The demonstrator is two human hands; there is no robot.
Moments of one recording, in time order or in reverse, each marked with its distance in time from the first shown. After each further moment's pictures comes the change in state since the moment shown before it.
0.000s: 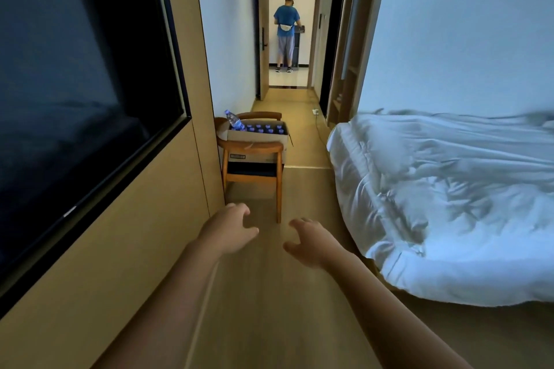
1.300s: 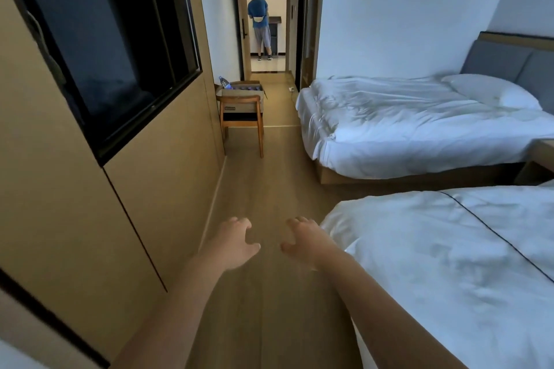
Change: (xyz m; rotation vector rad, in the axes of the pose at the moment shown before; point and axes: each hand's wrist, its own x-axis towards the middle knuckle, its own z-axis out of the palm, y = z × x) left_hand -0.878 0.077 0.085 0.070 -0.141 0.037; right_hand -0.857 -0.101 0.152 -0.032 0.014 0.041
